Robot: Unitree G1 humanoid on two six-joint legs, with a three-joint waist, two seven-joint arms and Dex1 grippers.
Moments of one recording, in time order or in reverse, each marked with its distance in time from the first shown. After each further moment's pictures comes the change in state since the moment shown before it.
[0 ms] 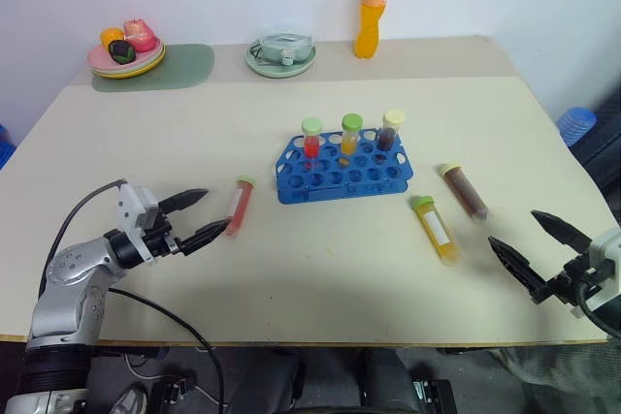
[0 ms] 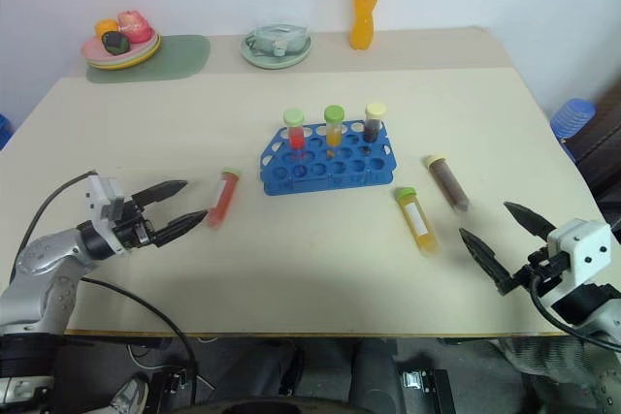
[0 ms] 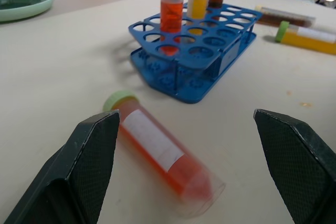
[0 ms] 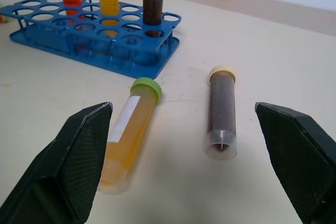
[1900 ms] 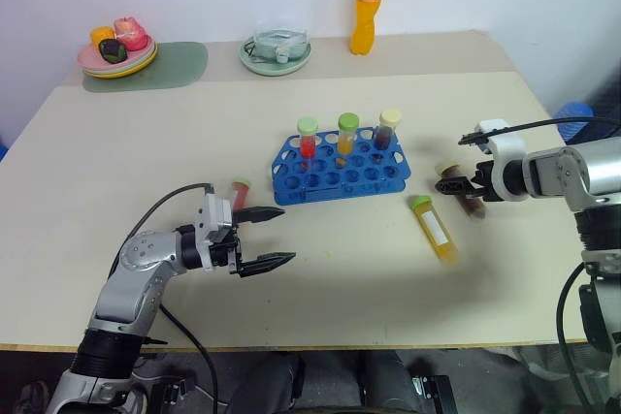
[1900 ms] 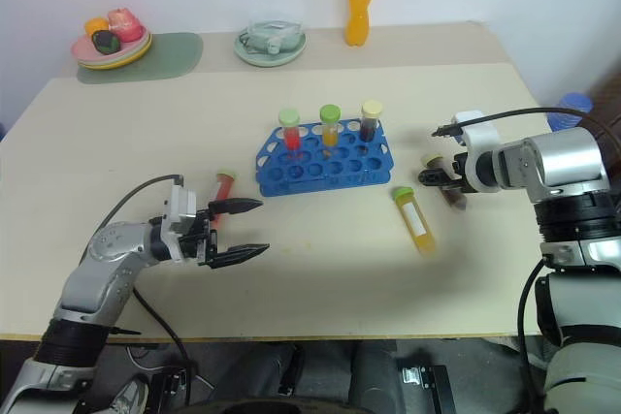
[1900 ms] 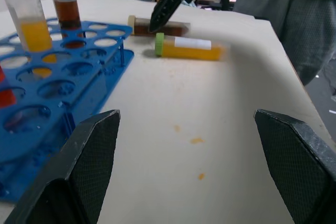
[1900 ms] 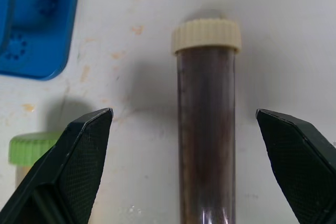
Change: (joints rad) left arm -0.079 -0.094 -0.253 -0.127 0.078 0.023 -0.120; right arm -1.233 -0.258 0.748 0.705 -0.147 1.122 -0.191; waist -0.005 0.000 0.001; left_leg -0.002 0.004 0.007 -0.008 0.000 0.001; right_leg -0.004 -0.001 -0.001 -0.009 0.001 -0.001
